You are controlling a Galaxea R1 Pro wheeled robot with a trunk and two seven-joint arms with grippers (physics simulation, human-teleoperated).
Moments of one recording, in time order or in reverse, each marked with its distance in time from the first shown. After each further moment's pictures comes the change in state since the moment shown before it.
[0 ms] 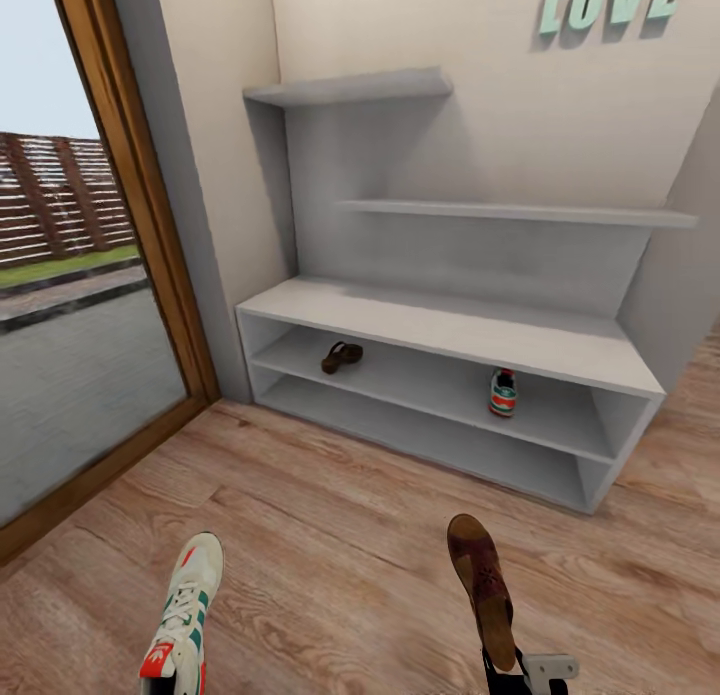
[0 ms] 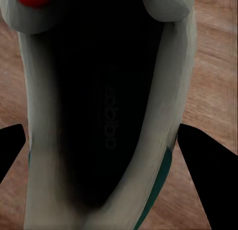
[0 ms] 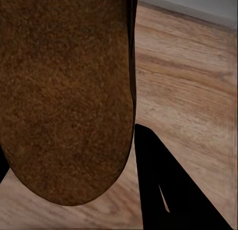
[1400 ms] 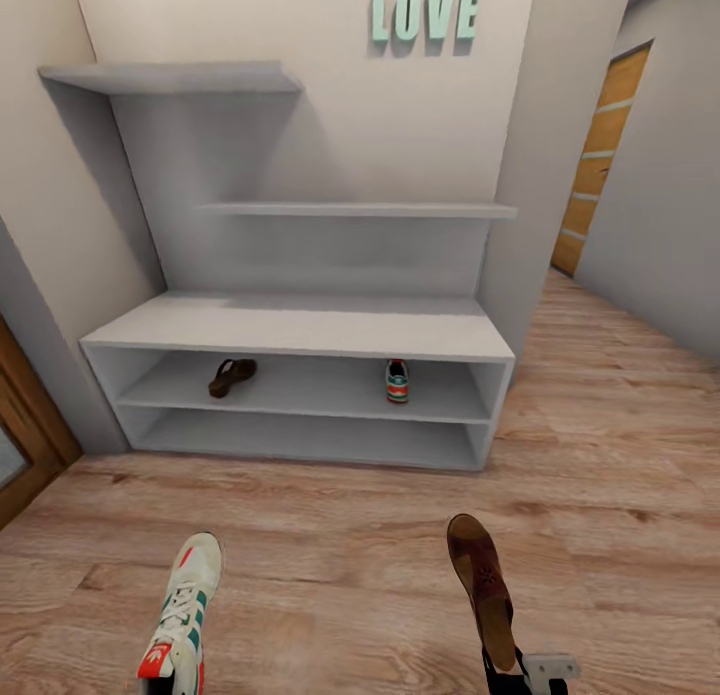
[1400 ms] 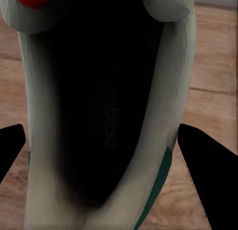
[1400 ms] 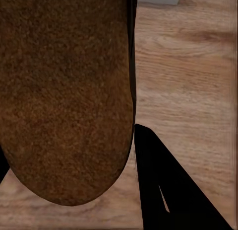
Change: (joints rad) left arm 0.000 0.004 0.002 0.000 0.005 0.000 0.000; right arm 0.000 0.000 0.001 0.000 0.000 0.000 0.001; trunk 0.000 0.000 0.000
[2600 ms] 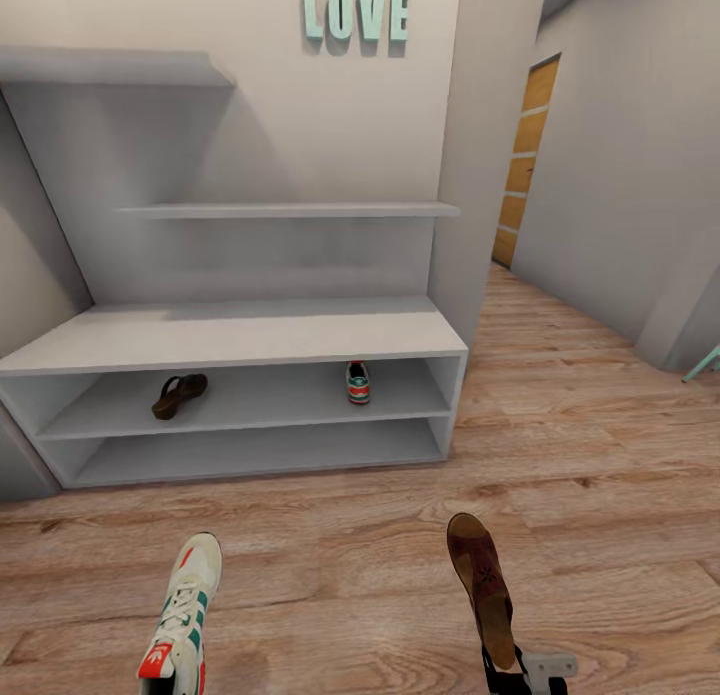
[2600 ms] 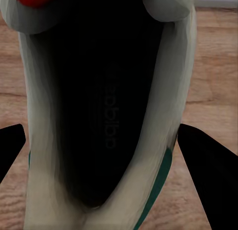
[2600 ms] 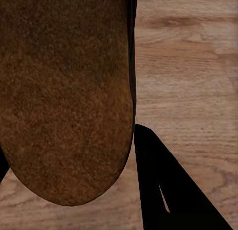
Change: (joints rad) left arm 0.000 0.000 -0.003 0.003 0.002 0.002 0.000; right arm 0.000 0.001 0.001 -0.006 -0.001 0.001 0.000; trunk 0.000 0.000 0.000
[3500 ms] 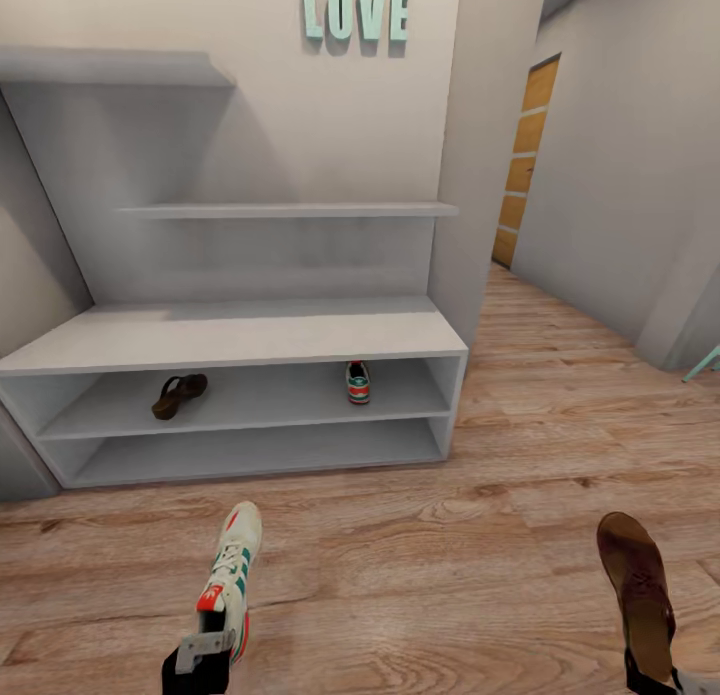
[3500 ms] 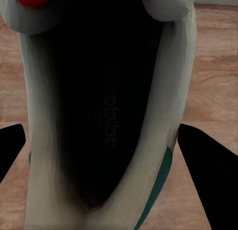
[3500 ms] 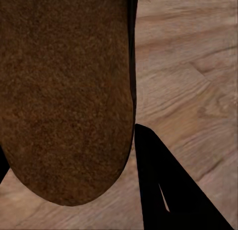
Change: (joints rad) left arm -0.300 0.023 -0.011 0.321 -0.114 0.041 0.042; right arm 0.000 -0.208 -0.404 -0.005 -0.047 0.011 0.004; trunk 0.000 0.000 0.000
